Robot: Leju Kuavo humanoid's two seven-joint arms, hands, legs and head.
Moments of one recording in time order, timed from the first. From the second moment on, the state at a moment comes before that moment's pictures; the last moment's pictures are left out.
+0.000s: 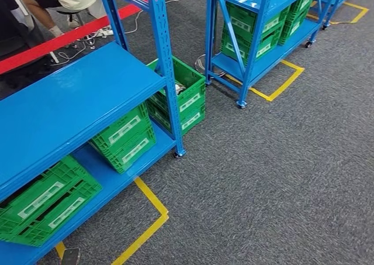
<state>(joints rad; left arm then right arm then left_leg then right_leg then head) 0.00 -0.33 1.21 -0.53 -0.88 0.06 -0.31 -0.08 0.20 -1.31 -0.33 1.44 0.11 0.22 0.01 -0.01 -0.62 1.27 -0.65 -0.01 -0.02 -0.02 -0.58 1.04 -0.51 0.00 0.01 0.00</state>
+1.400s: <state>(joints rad) 0.03 -0.33 1.10 -0.54 -0.86 0.09 -0.31 -0.09 0.23 -1.30 -0.36 1.44 0.11 0.23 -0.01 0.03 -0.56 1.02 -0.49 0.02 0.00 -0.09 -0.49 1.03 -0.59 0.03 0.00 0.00</state>
